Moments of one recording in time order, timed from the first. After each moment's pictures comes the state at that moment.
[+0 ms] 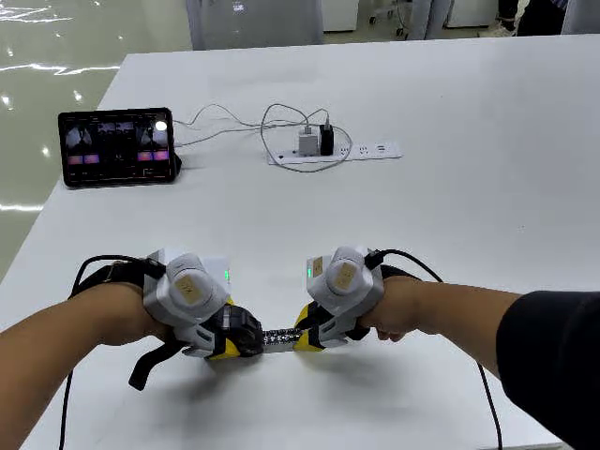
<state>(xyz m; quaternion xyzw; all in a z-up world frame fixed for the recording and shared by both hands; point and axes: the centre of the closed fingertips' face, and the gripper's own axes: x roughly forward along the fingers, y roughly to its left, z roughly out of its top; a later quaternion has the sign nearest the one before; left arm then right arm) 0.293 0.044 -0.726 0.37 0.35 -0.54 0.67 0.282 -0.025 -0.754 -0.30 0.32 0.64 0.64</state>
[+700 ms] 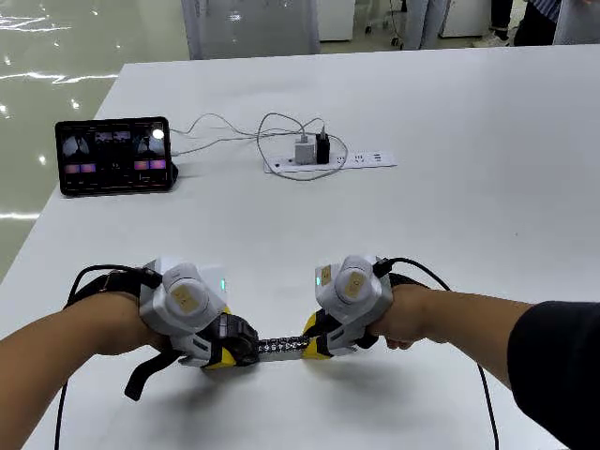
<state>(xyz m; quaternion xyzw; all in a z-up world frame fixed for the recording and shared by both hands) 0.293 0.044 -0.726 0.37 0.35 -0.54 0.67 0.283 -0.041 -0.754 -0.30 0.32 0.63 0.64</state>
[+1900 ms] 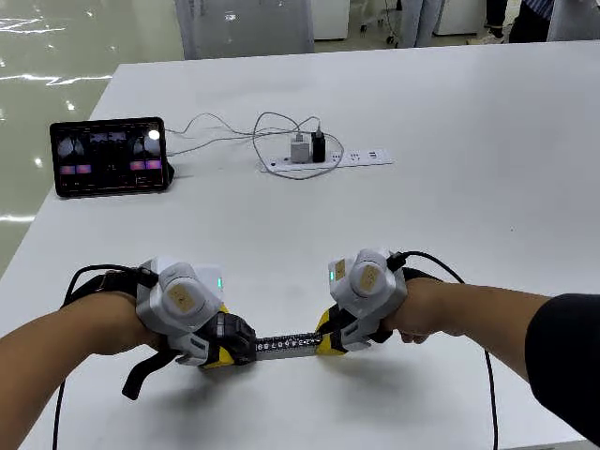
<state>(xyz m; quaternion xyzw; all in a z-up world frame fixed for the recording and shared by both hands) 0.294 0.044 -0.727 0.37 0.35 -0.54 0.67 0.283 -0.065 -0.753 -0.30 0.34 0.63 0.64</state>
